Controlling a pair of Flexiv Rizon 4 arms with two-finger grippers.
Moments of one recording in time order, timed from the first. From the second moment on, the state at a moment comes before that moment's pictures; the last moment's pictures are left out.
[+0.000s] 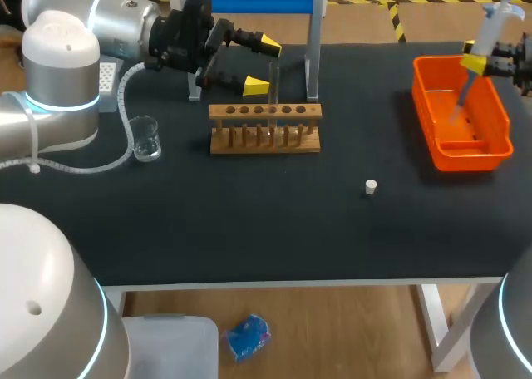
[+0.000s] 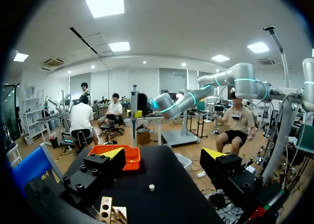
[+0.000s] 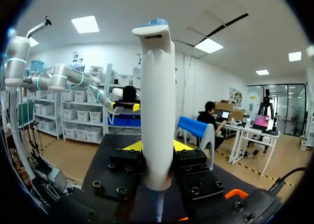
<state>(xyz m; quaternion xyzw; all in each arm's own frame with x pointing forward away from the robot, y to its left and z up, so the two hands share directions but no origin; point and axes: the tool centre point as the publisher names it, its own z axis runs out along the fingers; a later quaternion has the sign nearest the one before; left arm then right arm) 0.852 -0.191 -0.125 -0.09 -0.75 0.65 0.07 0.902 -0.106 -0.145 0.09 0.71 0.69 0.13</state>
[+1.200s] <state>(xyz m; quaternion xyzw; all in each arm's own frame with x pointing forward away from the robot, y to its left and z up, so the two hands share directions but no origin) 0.852 -0.191 -0.125 -0.09 -0.75 0.65 0.07 0.924 -0.175 -0.179 0.12 0.69 0.69 0.16</state>
